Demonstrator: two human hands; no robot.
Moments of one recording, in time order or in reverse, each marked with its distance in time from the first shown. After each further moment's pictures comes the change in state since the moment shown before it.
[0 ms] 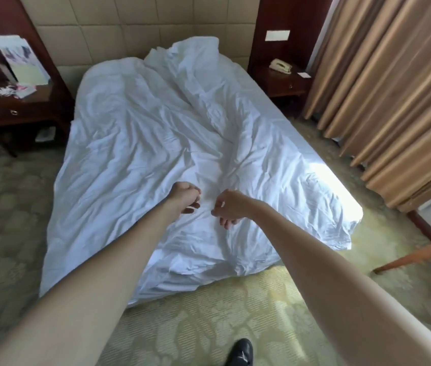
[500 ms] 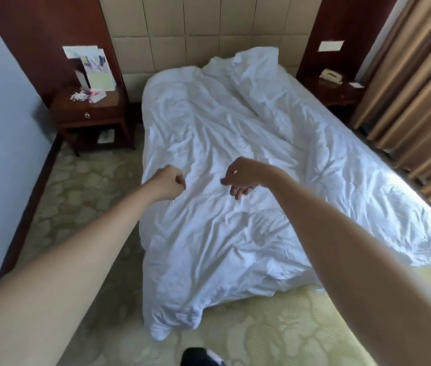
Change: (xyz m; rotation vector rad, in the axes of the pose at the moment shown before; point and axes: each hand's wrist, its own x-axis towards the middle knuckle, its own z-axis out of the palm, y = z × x) left_hand -0.011 -0.081 -0.415 0.656 0.051 0.200; right_hand 0.077 -0.343 0.104 -0.034 0.009 -0.035
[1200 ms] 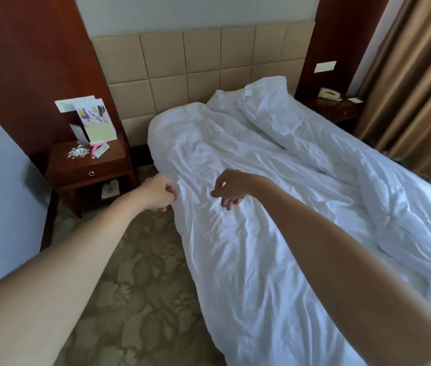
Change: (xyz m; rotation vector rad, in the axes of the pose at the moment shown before) left_hand 0.257 -0.179 -0.317 0.083 -0.095 0.058; right_hand 0.300 -0.306 -0.050 0.021 0.098 0.038
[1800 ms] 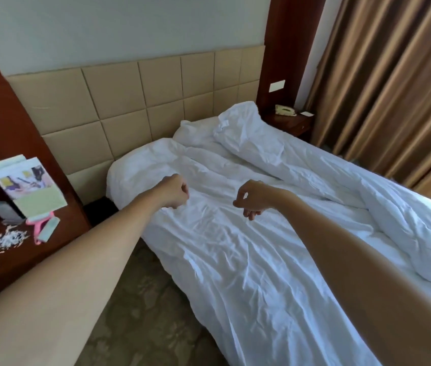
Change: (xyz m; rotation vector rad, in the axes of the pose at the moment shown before) left_hand 0.393 -0.028 -0.204 0.160 -0.143 0.347; right_hand 0.286 -0.100 -0.144 0.019 0.250 0.263
